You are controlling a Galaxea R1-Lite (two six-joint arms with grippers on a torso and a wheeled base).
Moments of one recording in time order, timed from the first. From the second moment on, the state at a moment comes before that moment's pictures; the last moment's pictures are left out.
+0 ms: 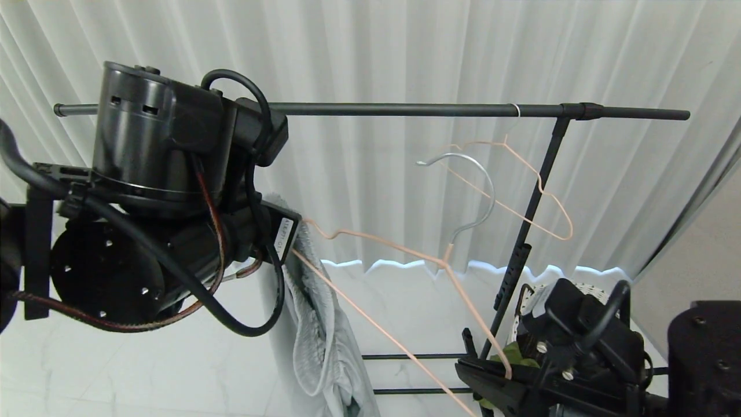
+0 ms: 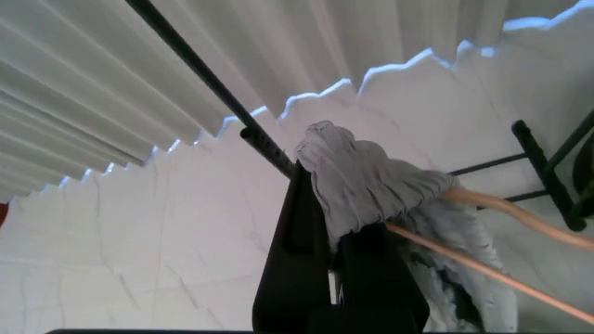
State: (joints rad) left arm -0.72 1.50 -1.11 0.08 0.67 0.14; right arm 1.18 1.45 -0.57 -0.50 -0.23 0.19
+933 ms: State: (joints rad) left arm -1.02 1.42 -1.07 0.07 0.64 -0.02; right arm 1.18 1.69 -0.73 -0.54 -0.23 0.27
